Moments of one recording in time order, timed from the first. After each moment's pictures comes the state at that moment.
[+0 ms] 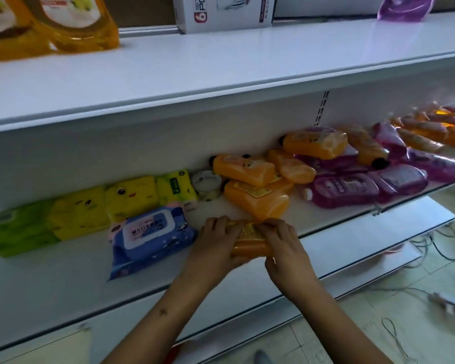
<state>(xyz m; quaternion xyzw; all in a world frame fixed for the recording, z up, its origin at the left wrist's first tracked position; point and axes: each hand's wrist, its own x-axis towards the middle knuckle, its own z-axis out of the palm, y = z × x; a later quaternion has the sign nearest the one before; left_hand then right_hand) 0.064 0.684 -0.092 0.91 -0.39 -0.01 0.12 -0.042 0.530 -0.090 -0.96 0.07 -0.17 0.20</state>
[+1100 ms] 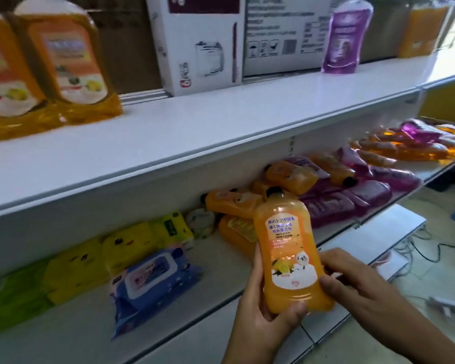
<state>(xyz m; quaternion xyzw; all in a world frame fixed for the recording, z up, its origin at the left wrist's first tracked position) -0.038 0.690 -0.031 0.53 -0.33 -0.27 0.73 -0.137 0.527 0.029 -0.86 0.09 -0.14 0.48</state>
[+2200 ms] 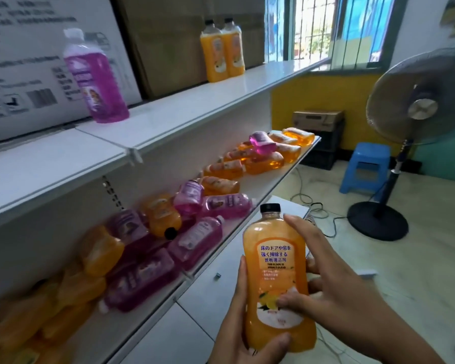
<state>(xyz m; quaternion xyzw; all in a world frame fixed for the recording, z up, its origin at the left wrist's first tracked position) -0.171 0.352 -0.012 0.55 -0.46 -0.36 0.60 -0.308 0.217 0.058 -0.81 0.22 -0.22 0.50</state>
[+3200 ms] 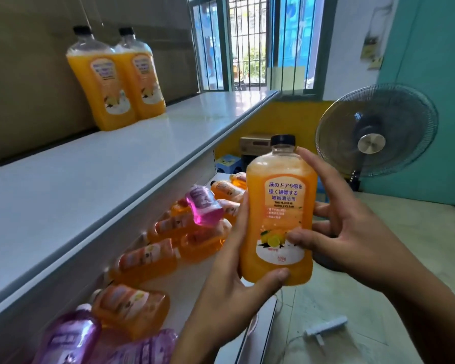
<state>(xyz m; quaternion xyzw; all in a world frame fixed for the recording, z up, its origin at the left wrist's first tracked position) -0.055 -0.036 0.066 0.44 -0.62 -0.31 0.57 -0.235 -0.121 0.123 -0.76 0.22 -0.39 0.47</state>
